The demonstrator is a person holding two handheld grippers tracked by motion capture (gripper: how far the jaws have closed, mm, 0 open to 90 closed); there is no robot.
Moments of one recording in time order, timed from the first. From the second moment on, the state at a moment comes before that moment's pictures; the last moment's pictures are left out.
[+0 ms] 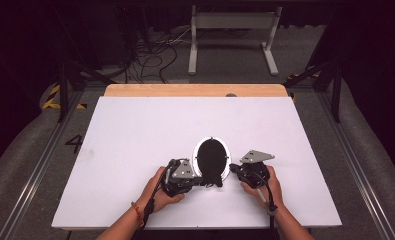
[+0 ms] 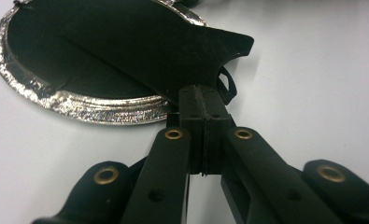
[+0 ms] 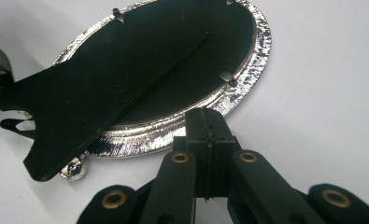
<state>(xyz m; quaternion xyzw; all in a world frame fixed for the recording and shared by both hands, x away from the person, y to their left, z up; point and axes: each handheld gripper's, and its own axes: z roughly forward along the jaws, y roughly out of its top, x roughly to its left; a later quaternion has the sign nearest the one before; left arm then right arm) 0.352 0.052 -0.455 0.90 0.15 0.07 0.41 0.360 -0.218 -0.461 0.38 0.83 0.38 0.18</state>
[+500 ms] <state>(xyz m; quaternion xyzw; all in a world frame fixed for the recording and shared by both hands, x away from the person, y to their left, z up) 0.337 0.157 -0.449 0.88 0.23 0.15 0.40 0.341 -0.238 -0.444 0.37 0.83 0.40 0.15</state>
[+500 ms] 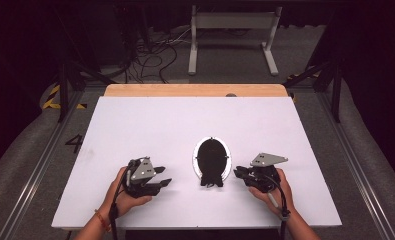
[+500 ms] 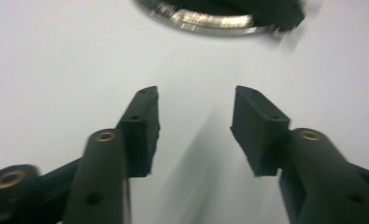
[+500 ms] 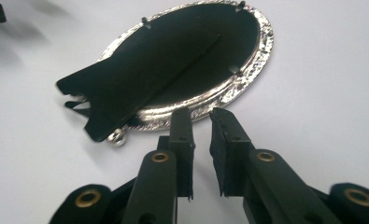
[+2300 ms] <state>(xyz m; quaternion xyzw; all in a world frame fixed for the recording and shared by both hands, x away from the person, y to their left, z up) 0.325 0.168 -0.461 0.86 0.26 0.17 0.40 0.339 -0.209 -0.460 0.35 0.83 0.43 -0.01</state>
